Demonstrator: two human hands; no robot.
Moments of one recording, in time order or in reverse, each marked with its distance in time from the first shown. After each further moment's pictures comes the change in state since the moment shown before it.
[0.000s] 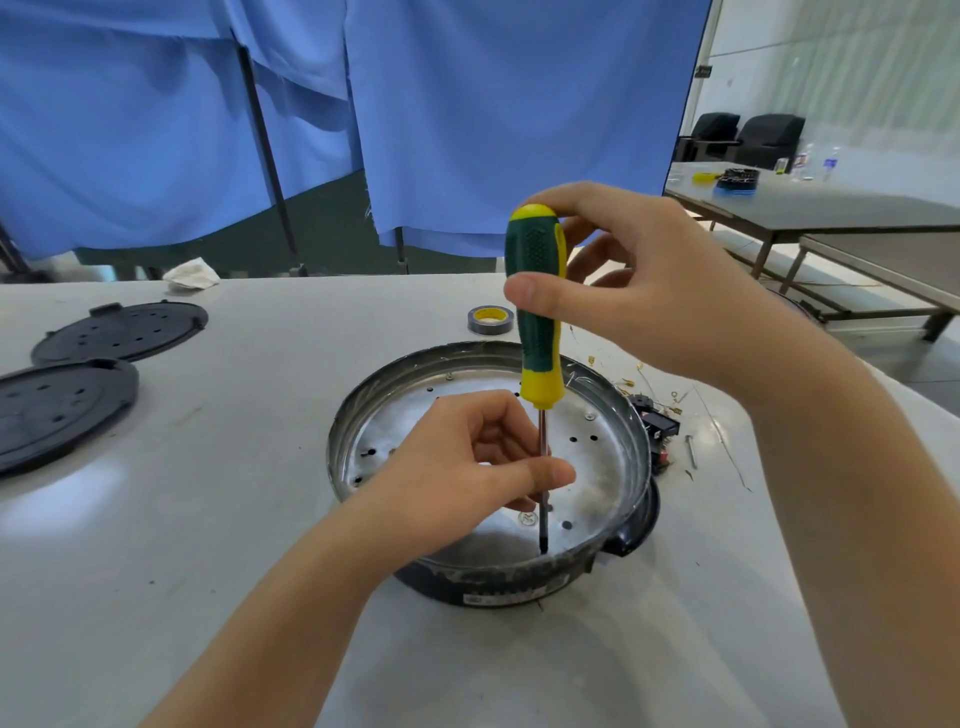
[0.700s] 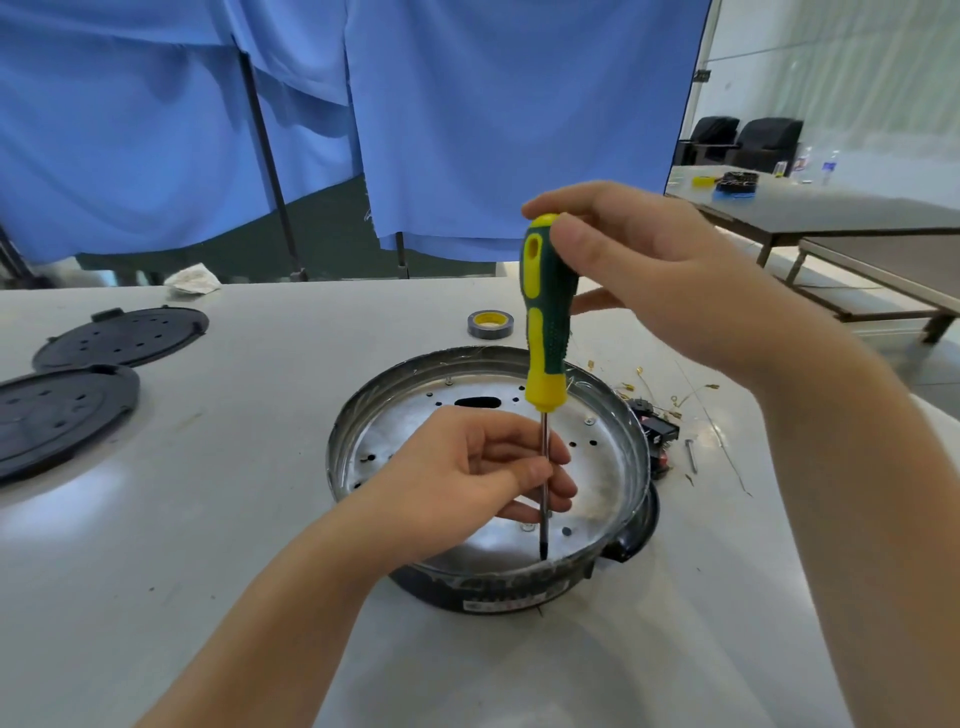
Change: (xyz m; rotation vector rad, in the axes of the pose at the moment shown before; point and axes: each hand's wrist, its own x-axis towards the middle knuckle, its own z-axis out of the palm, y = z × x) left_hand -0.002 0.000 -0.001 -0.059 -0.121 -0.038; right_hand 0.002 0.003 -0.010 0.195 -0.083 0.083
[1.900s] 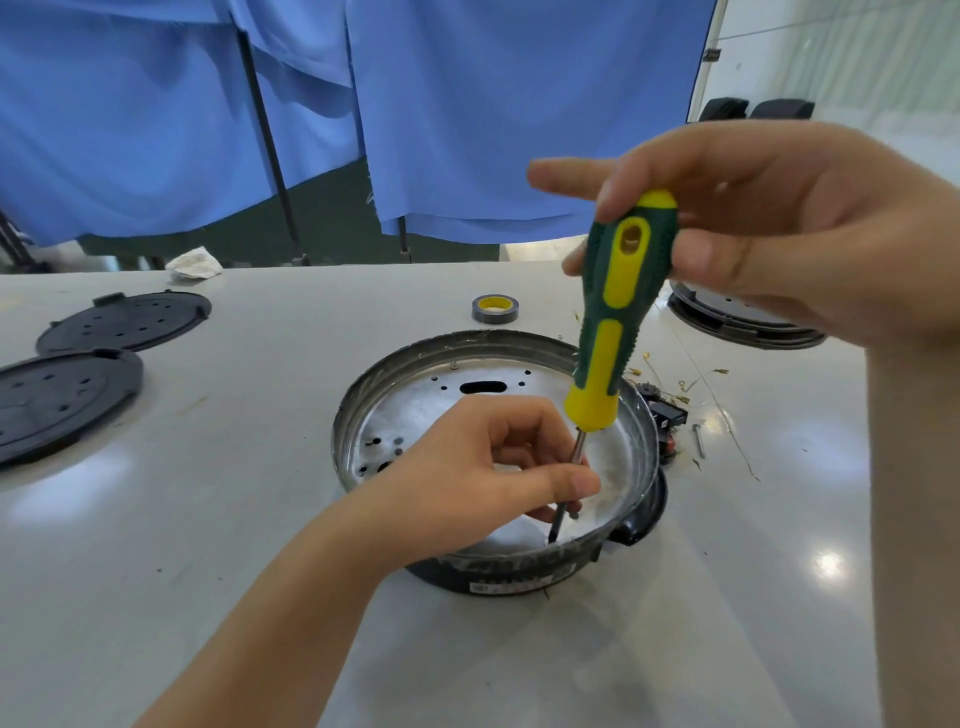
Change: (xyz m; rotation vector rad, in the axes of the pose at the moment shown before) left_hand -0.002 -0.001 0.003 0.063 -0.069 0.133; right_hand -0.022 -0.007 -0.037 0.187 -0.388 -0.282
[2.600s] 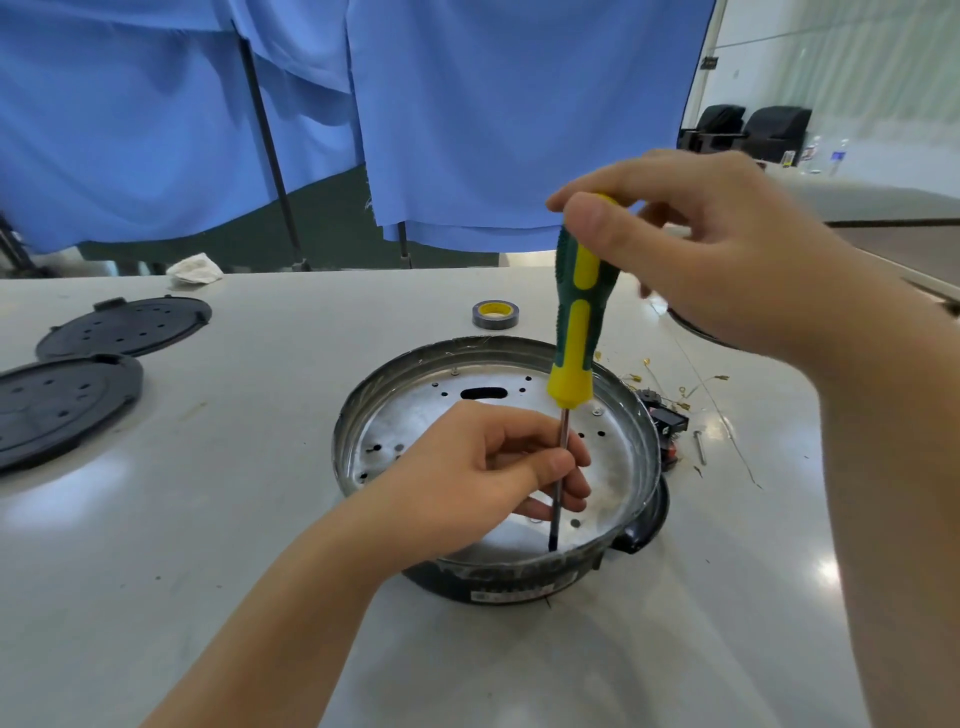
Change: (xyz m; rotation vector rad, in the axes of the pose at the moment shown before) left_hand 0.000 -0.001 -0.002 -0.012 0.015 -0.081; right_hand 0.023 0.007 0.018 -0.523 0.411 0.256
